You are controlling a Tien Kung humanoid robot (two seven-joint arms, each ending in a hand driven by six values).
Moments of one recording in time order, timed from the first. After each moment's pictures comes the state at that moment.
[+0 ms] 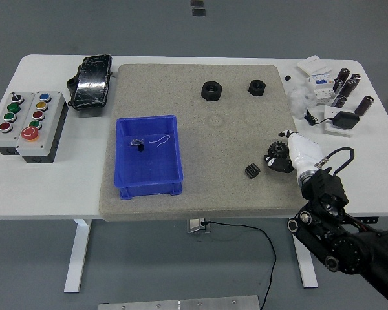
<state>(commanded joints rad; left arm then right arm) -0.02 0.08 -1.72 -0.18 1.64 0.04 0.28 0.38 -0.19 0.90 1.09 -2.08 -0.35 -0.53</state>
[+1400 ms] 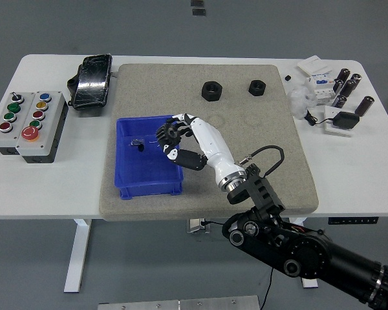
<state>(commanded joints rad) -0.02 0.09 -1.71 -0.18 1.64 0.04 0.28 0.52 -0.07 0.54 1.30 -1.56 -0.56 -0.12</state>
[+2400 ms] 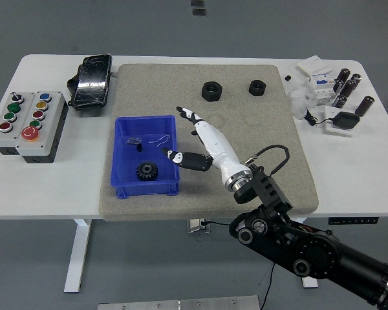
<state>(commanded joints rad) -0.02 0.09 -1.68 -0.18 1.61 0.04 0.27 0.45 -0.14 0.65 1.36 -1.68 -0.54 -0.25</state>
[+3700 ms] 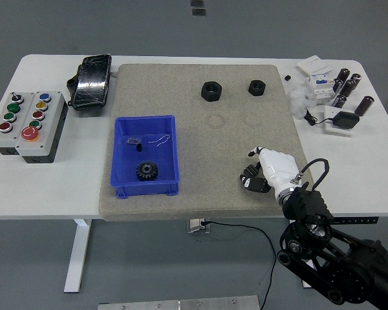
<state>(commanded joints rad) -0.02 0.09 -1.68 -0.18 1.62 0.04 0.27 0.31 -0.25 0.74 1.38 -2.14 -0.26 -0.65</state>
